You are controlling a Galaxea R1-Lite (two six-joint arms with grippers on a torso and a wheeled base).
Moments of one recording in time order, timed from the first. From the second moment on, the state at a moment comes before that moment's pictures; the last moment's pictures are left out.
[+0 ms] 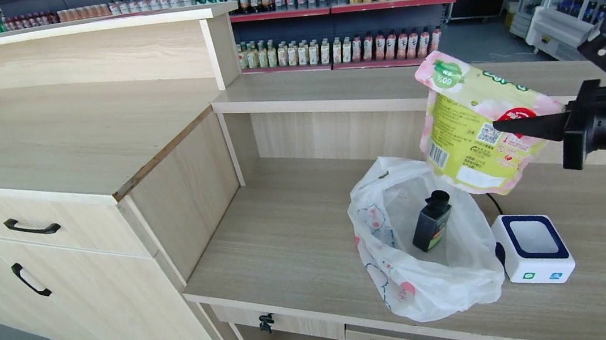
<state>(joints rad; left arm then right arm) 0.01 0.00 0.00 0.04 0.08 0.07 0.03 1.46 -0.96 -0.26 0.63 -0.47</state>
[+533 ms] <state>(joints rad) 0.00 0.00 0.00 0.03 0.08 0.07 0.03 1.58 -0.80 -0.36 0.83 -0.68</state>
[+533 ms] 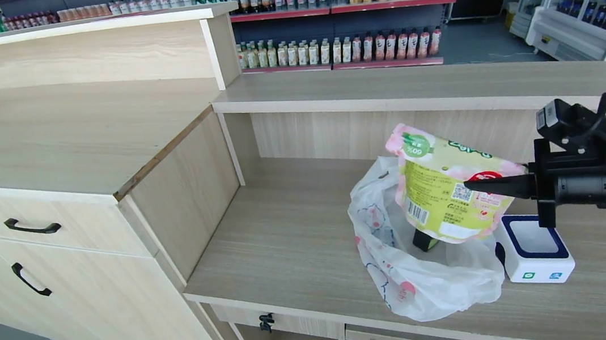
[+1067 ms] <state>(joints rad) 0.00 0.00 0.00 0.03 0.08 0.07 0.00 1.62 -0.76 -0.24 0.84 -0.85</state>
